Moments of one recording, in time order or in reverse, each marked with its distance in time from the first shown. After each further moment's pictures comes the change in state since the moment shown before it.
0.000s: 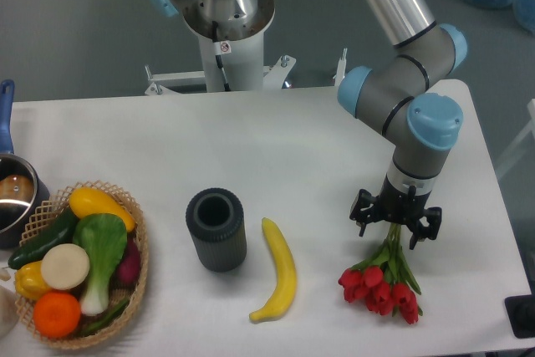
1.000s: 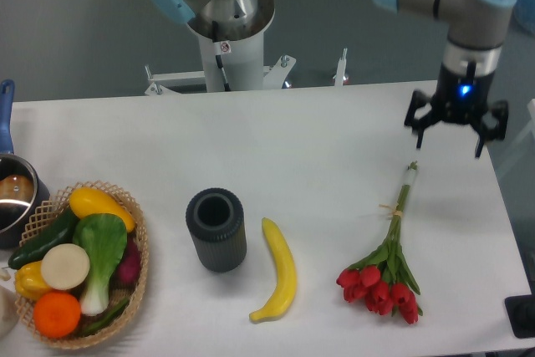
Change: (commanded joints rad) arm 0.323 0.367 -0.095 -0.230 -0.018 0.489
